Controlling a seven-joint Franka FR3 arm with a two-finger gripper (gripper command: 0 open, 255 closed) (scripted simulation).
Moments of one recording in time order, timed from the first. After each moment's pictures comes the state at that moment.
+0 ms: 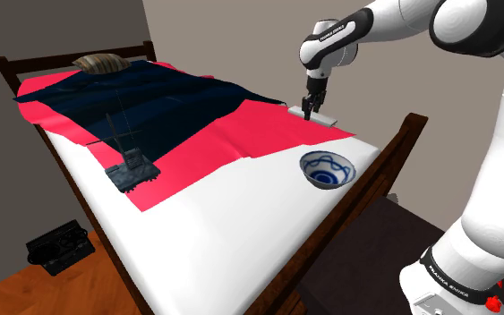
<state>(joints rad) -0.16 0.34 -0.18 -1.76 0.05 2.09 -0.48</state>
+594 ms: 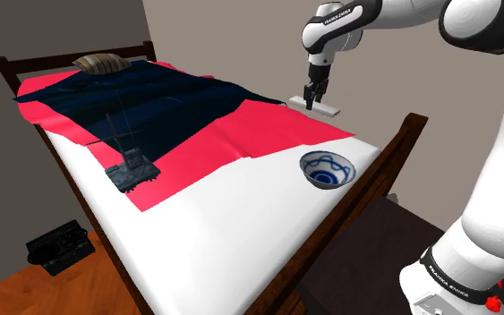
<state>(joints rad) -0.16 0.30 -0.18 -1.70 0.04 1.98 -0.47</state>
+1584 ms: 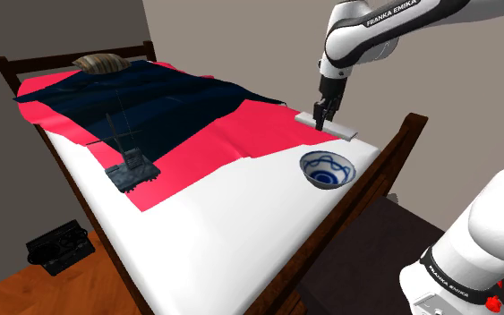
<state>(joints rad) -0.06 -0.20 -0.11 -2.30 -0.04 2.09 -0.27</state>
